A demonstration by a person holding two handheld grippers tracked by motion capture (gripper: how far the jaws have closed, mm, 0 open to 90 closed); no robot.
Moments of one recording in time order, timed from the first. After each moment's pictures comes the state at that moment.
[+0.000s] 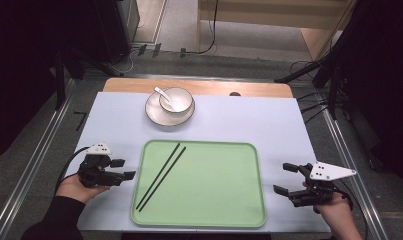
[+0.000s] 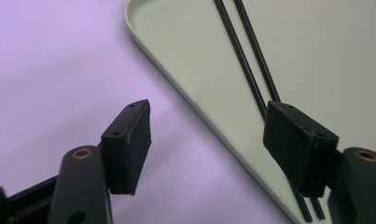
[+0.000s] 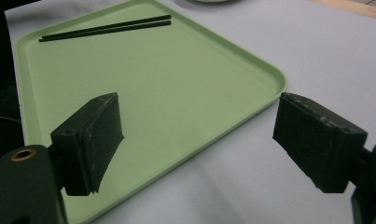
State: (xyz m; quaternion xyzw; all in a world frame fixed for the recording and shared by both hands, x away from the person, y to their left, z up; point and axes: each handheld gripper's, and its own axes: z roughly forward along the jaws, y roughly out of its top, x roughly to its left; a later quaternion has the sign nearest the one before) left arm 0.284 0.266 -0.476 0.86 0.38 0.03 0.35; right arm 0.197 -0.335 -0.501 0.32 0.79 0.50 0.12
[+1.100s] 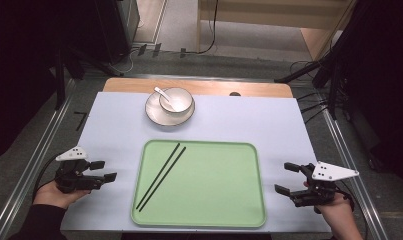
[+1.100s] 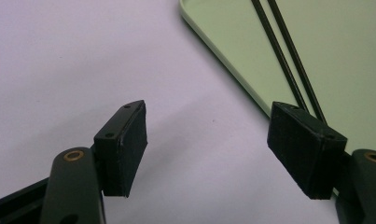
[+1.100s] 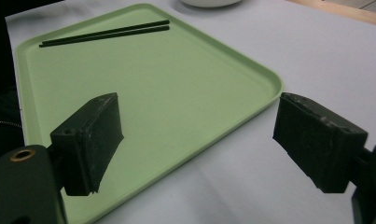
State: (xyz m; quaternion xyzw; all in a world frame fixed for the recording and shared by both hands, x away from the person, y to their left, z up) left arm 0.273 0.313 -0.477 0.83 0.41 0.06 0.37; right arm 0.196 -0.337 -0.500 0.33 0.79 0.51 0.13
